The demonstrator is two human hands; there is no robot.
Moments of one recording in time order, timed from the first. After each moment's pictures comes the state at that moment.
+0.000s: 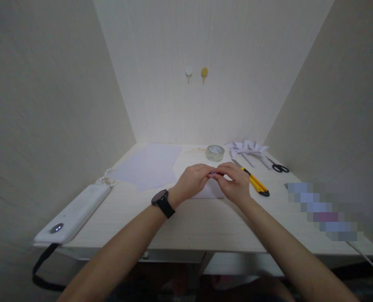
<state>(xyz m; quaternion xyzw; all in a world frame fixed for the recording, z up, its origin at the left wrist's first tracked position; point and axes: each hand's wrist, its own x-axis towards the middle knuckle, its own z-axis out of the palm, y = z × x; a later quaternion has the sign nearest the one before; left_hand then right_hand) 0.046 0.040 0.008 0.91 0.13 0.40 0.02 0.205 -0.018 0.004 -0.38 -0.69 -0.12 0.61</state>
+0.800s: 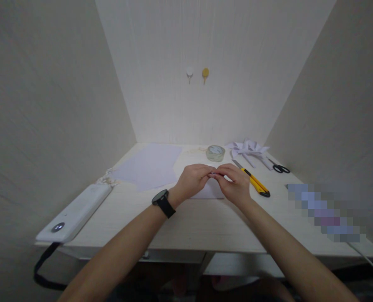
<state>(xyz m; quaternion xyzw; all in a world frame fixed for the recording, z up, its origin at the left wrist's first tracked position) 0.046 0.043 0.009 0.90 0.12 0.43 0.01 0.206 -0.018 0.002 -0.36 -0.69 -0.12 0.61</state>
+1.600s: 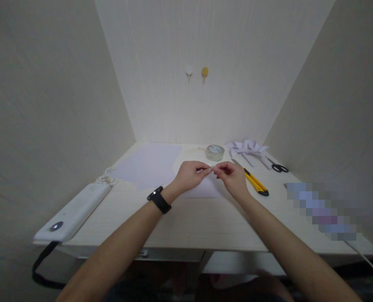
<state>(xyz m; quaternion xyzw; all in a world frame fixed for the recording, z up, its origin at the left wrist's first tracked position) 0.046 0.046 0.016 0.86 0.26 0.40 0.18 0.216 -0.001 -0.011 -0.48 -0.60 0.14 0.62</state>
